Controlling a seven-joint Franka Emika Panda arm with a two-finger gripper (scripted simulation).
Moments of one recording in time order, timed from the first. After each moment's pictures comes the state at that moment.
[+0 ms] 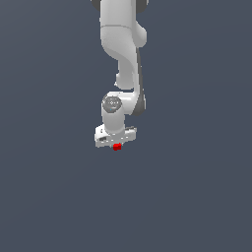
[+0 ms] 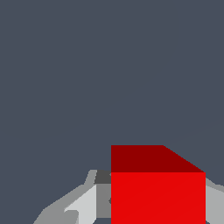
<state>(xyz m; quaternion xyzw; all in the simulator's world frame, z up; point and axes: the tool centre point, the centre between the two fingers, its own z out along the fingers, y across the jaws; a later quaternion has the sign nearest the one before) -0.037 -0.049 0.020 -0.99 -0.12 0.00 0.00</state>
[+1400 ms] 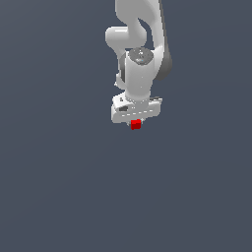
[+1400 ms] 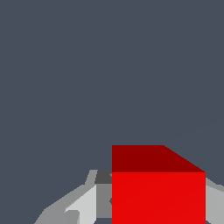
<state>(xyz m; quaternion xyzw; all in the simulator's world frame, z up) -0.062 0.040 0.171 -0.99 -0.12 0.00 0.00</state>
